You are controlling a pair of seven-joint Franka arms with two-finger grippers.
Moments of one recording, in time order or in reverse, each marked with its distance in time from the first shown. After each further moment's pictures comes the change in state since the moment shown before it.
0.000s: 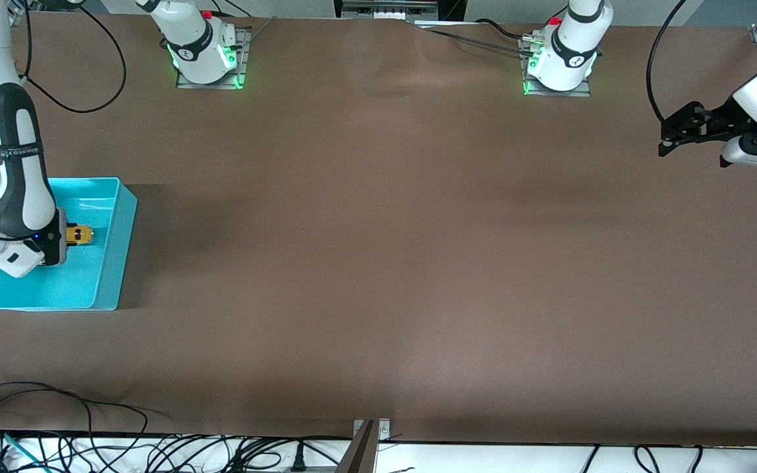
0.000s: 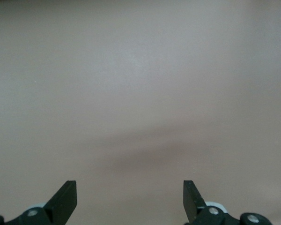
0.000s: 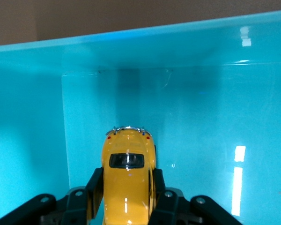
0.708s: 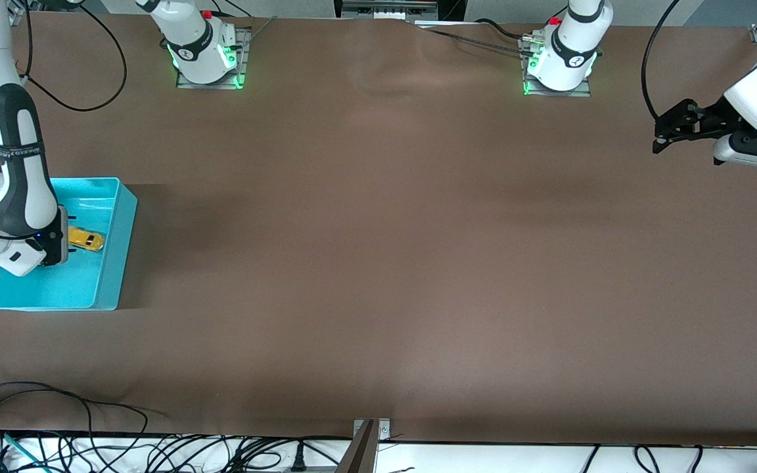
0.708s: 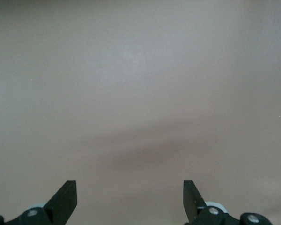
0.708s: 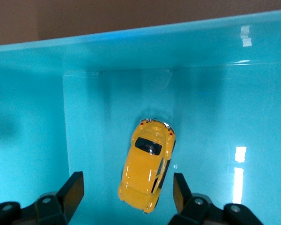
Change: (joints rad) left arm -0.008 0.000 -0.005 0.000 -0.001 -0.015 0.000; right arm -0.001 -0.009 0.001 -0.006 0.000 -0.006 -0.002
